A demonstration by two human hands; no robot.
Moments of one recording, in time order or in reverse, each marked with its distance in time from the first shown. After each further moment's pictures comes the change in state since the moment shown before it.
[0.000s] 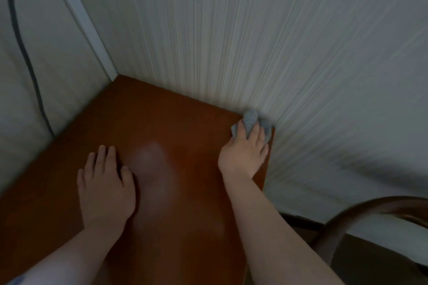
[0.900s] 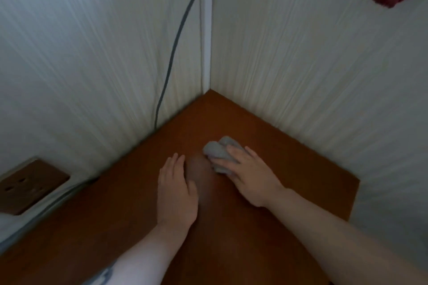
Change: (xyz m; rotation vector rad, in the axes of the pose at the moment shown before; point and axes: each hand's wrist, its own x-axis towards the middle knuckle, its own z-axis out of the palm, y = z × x) left_hand -0.004 -0.022 -0.012 -0.325 0.033 -0.095; right_hand -0.012 -0.074 0.036 -0.151 -0.492 -1.184
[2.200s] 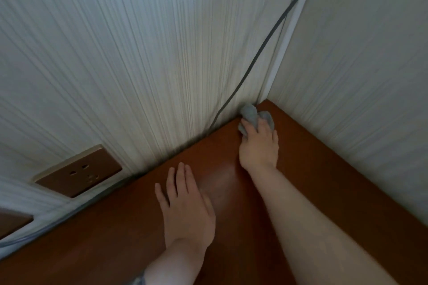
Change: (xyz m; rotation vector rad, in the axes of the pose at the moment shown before) left_hand 0.000 -0.049 -0.015 0.408 0.112 -0.222; right_hand 0.148 -0.056 0.031 0.017 0.296 0.370
